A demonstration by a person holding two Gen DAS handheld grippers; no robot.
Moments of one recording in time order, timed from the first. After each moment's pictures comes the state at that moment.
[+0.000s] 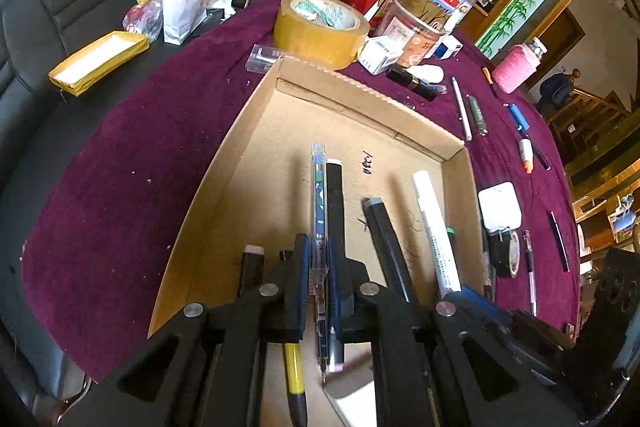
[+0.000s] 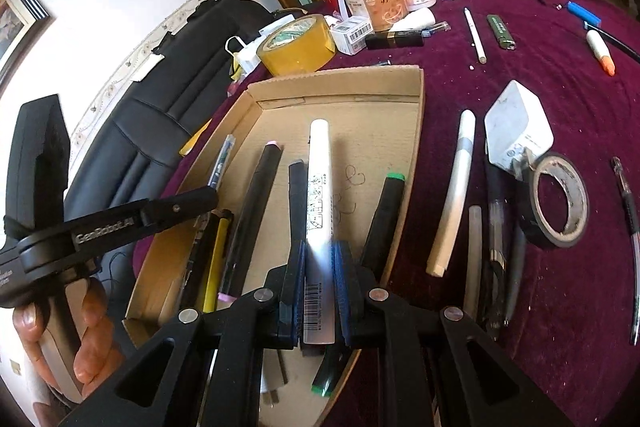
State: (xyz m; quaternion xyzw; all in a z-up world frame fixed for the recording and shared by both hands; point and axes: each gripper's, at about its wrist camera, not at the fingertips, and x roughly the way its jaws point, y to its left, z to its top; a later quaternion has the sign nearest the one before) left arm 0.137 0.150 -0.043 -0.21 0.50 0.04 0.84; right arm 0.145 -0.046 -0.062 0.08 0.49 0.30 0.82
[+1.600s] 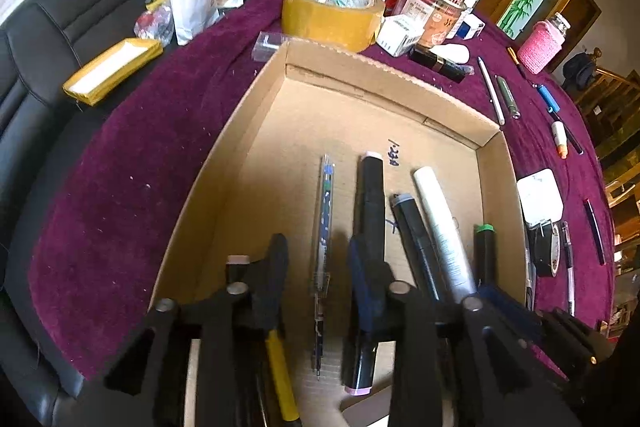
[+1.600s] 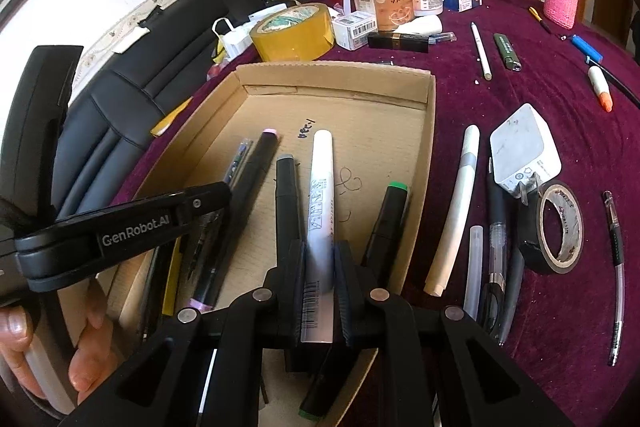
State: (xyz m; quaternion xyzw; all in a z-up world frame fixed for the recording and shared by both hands) left arm 0.149 0.140 -0.058 -0.15 0.51 0.08 0.84; right arm 0.148 -0.021 -0.068 0.01 0.48 0.27 0.83
